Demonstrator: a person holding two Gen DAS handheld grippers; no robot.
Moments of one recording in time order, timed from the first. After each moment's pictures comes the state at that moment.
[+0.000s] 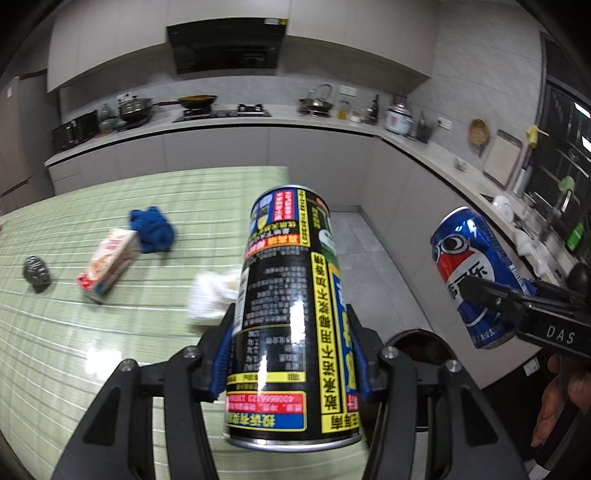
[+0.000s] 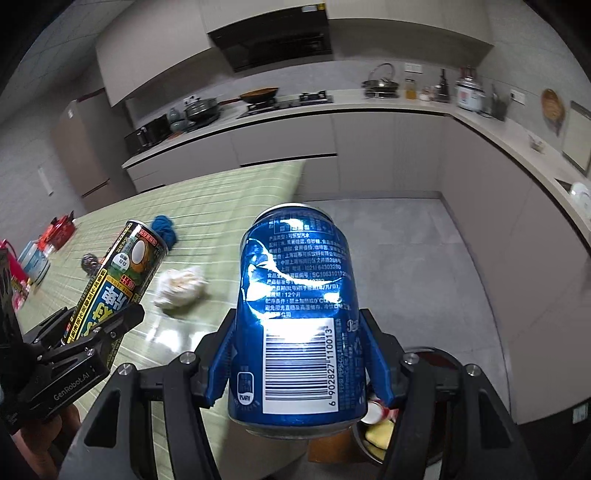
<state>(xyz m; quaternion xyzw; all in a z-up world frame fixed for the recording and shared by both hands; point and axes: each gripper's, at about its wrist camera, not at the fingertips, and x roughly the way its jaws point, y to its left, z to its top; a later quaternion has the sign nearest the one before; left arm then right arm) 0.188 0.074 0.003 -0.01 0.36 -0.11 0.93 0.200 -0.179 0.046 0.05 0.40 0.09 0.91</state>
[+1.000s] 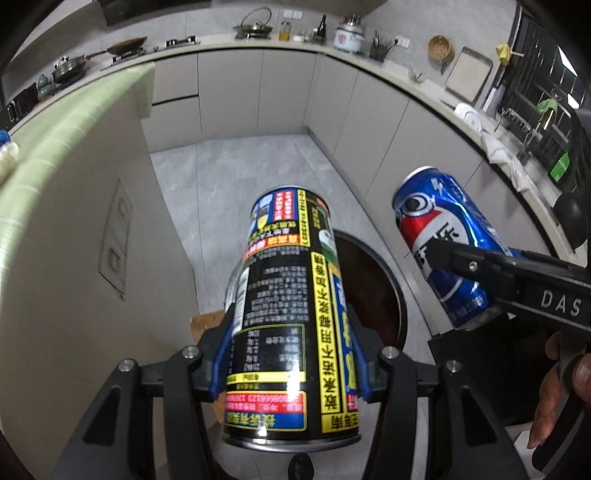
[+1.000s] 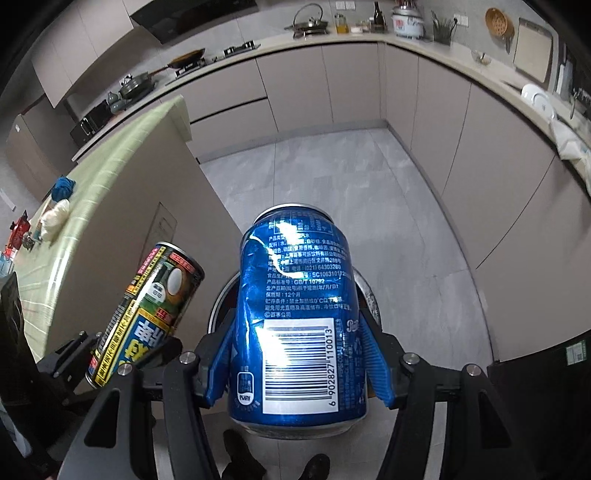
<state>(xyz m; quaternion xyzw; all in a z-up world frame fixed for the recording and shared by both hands) 0.158 -0.131 -0.124 0.01 0.48 -0.17 0.86 0.170 -0.373 -0.100 0.09 0.50 0.03 0.86</state>
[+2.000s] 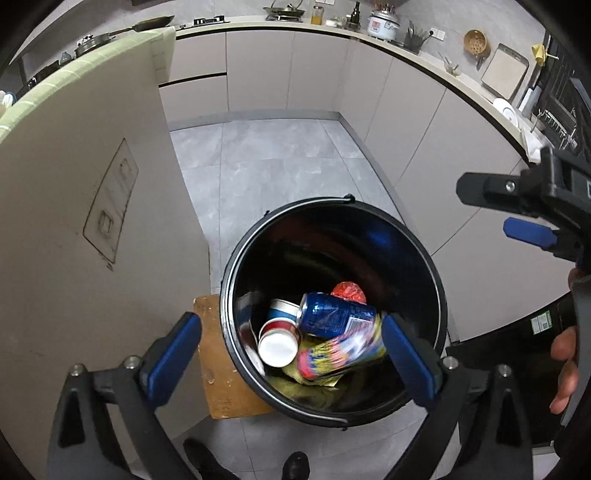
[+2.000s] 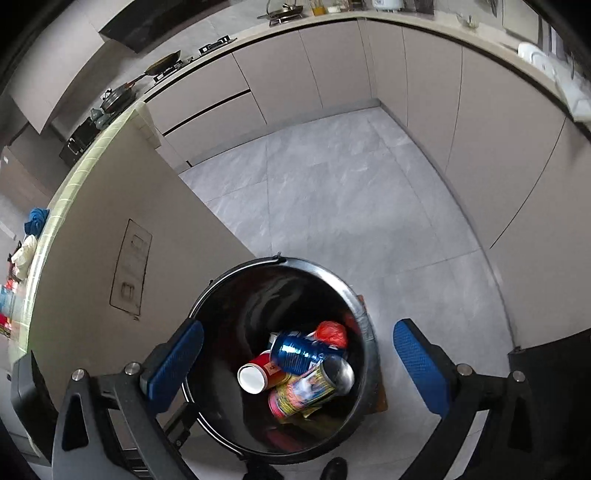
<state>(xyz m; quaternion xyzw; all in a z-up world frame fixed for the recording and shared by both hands) 0.150 -0.153 -0.153 0.00 0.50 -0.11 0.86 0.220 -0.402 -0.139 0.13 0.51 0.02 0.85</state>
